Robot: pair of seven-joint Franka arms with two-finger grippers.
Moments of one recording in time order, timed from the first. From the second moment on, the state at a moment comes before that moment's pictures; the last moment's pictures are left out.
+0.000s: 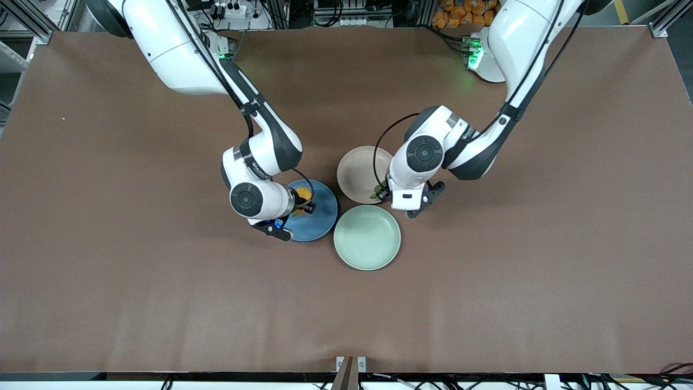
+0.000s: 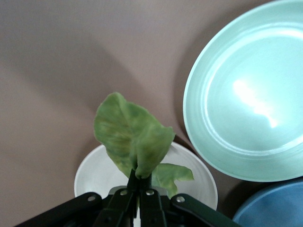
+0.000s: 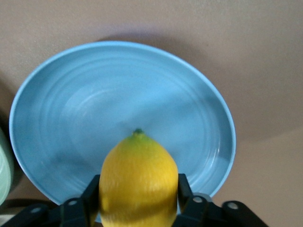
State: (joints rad) left arm -0.30 0.60 -0.42 -1.70 0.06 2.17 -1.50; right arm 0.45 0.72 0.08 -1.57 0.27 2.09 0.76
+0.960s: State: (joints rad) left arm -0.36 0.66 -0.42 -1.62 0.03 2.26 -1.69; right arm 0.26 0.59 0.00 -1.45 0.17 1.99 0.47
